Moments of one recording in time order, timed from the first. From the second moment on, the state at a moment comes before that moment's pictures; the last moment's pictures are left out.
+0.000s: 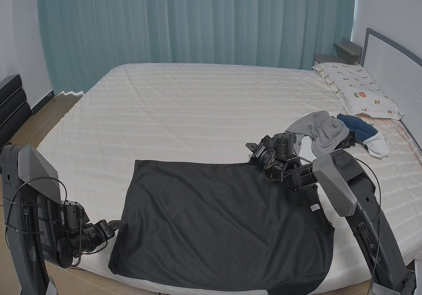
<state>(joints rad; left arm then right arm) 0.04 2.40 -0.12 -1.55 -0.18 -0.59 0.32 2.89 -1.99 -0.59 -0.04 0.81</state>
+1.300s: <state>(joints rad) 0.04 2.40 -0.12 -1.55 -0.18 -0.59 0.37 2.89 -2.00 -0.62 -0.08 0.80</state>
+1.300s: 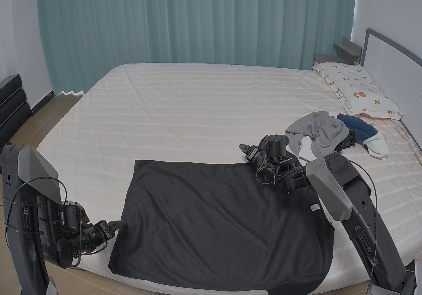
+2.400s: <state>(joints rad) 0.03 2.36 -0.09 -1.55 -0.21 -0.64 0.27 2.51 -1.26 -1.00 0.00 0.80</state>
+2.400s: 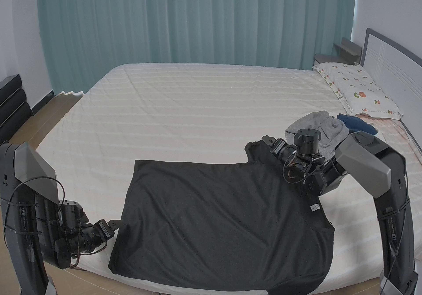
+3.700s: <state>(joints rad) -0.04 2.34 -0.16 -1.47 -0.24 -0.57 0.14 2.16 -0.10 -1.55 0.17 0.94</state>
